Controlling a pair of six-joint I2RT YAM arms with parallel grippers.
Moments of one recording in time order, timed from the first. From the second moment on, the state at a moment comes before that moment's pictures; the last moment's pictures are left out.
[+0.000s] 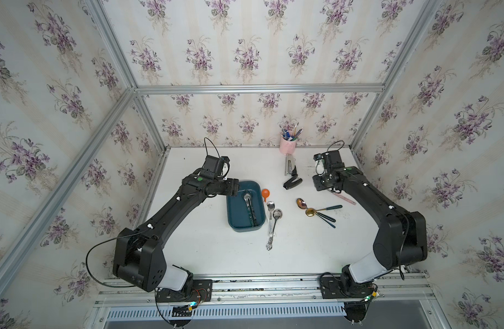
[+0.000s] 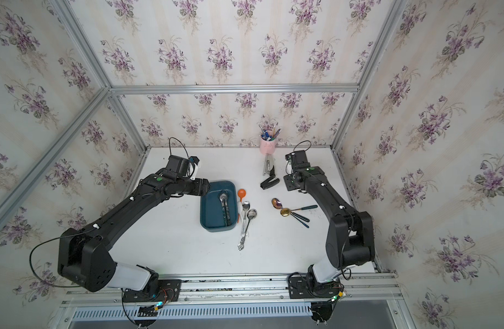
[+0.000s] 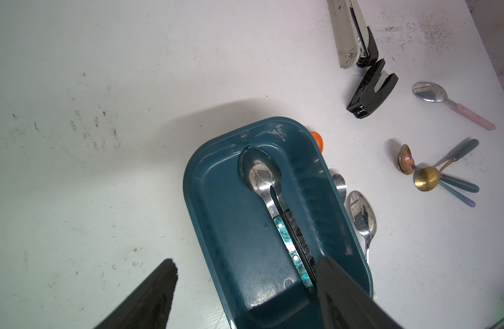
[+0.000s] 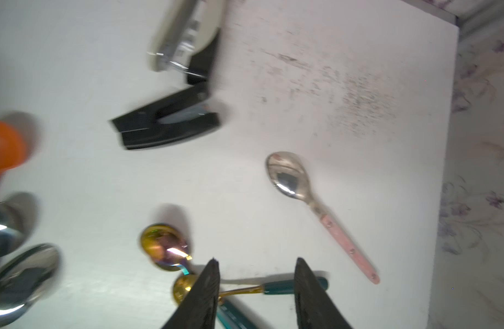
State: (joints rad) left arm -0.36 1.46 1.20 -0.65 0.12 -0.21; right arm 0.14 1.61 1.25 -0.68 0.12 -0.16
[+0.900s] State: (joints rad) left arm -0.37 1.38 1.17 -0.65 0.08 -0.20; right arm -0.11 1.91 1.27 -0.63 0.01 -0.29
